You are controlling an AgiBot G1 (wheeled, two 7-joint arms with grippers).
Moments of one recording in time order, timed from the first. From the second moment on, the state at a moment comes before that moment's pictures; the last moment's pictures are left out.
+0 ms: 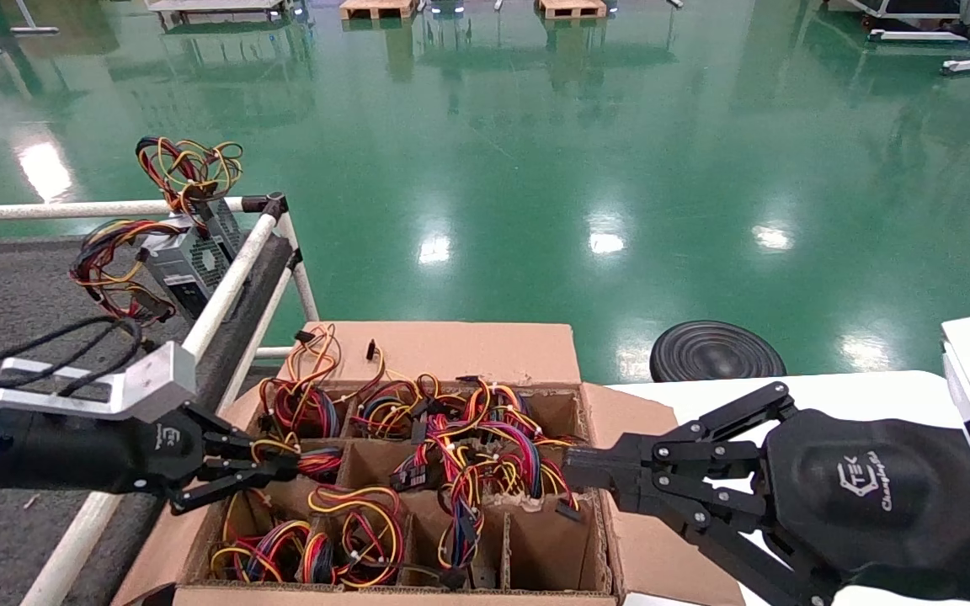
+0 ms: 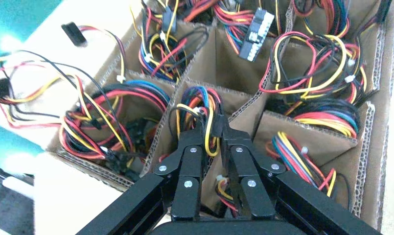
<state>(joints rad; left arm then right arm) -1.76 0.89 1.03 -0.07 1.12 1.62 0.27 1.07 -0.61 -0.28 1.28 -0.73 -1.50 0.19</state>
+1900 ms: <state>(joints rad) -2.09 0.82 0.94 -0.39 1.12 1.66 0.26 1.07 -0.61 -0.28 1.28 -0.73 -1.50 0.19</state>
